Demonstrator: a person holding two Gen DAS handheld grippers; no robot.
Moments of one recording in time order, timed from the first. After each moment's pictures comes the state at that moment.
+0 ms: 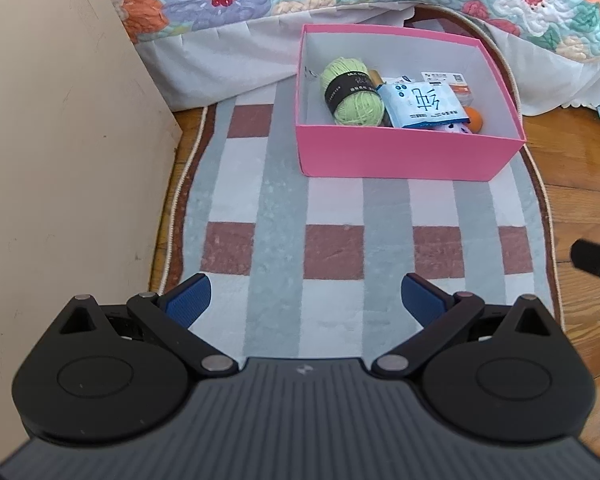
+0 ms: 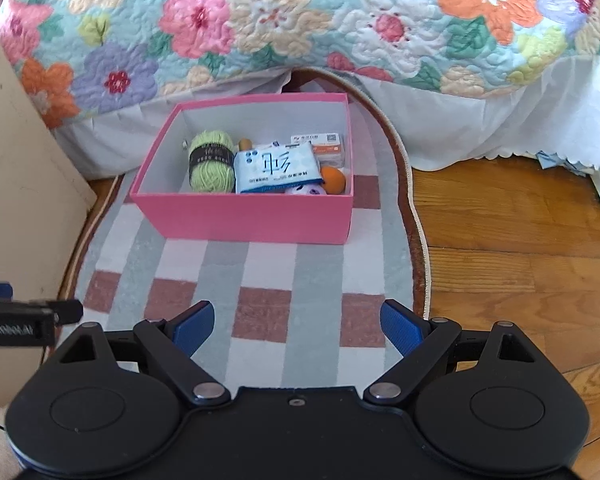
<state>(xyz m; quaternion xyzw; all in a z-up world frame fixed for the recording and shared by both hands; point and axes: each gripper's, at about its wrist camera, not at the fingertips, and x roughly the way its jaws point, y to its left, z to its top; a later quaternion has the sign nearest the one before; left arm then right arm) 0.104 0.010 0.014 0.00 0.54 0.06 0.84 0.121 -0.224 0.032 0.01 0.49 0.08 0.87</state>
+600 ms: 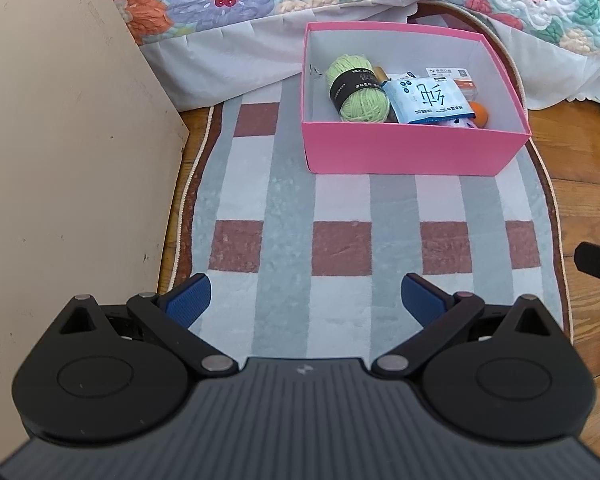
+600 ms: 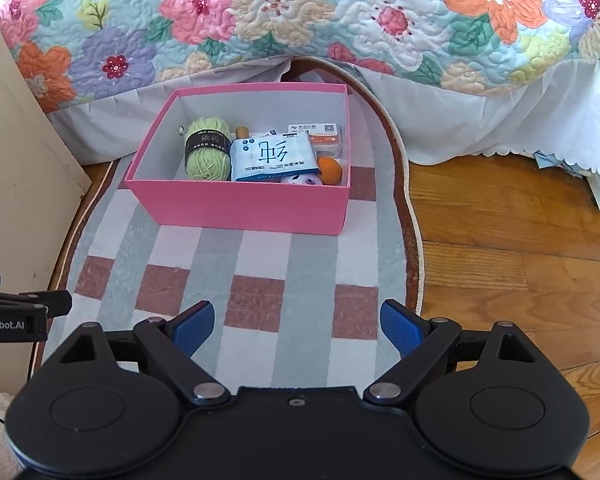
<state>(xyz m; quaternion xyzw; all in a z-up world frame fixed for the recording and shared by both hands) 0.104 0.011 0.016 0.01 0.55 0.06 0.83 0.123 -0.220 0.030 -0.02 0.50 0.08 0.86</state>
